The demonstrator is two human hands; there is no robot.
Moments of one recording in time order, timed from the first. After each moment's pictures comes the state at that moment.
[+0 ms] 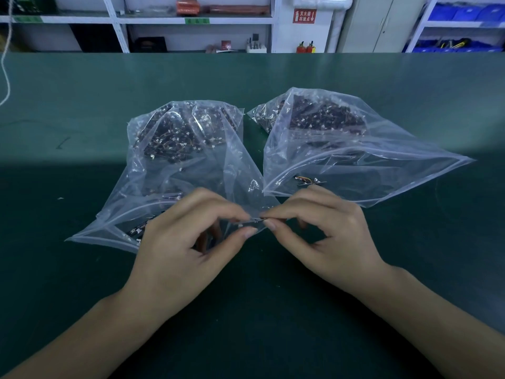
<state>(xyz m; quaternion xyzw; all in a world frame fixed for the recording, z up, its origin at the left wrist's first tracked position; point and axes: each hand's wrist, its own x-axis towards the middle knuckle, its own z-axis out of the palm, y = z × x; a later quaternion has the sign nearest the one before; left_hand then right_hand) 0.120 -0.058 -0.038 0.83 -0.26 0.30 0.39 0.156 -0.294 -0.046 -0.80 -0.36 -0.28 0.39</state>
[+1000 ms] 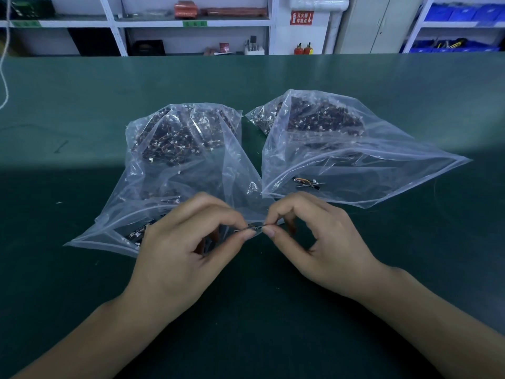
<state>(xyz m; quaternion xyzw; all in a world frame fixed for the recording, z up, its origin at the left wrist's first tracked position) 0.119 -0.058 -0.037 0.84 -0.26 0.28 0.37 0.150 -0.290 -0.045 -0.82 -0.36 -0.22 0.39</state>
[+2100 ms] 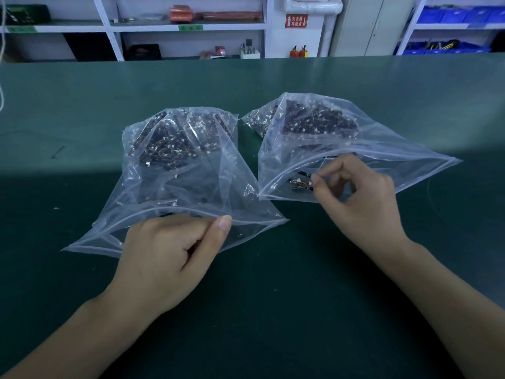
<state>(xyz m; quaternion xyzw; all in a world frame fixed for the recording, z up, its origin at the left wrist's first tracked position) 0.123 -0.043 -0.032 0.89 -0.24 0.29 0.26 0.188 -0.338 -0.039 -0.85 -0.16 -0.31 0.39</state>
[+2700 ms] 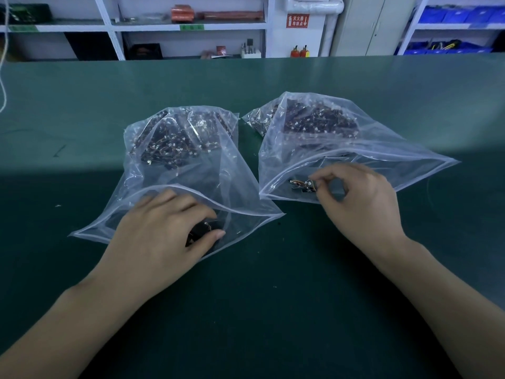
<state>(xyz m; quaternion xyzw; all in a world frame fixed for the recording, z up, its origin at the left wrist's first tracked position) 0.143 -0.022 -0.032 0.95 -0.22 0.20 0.03 0.187 -0.338 -0.039 -0.91 -0.10 -0.31 0.27</state>
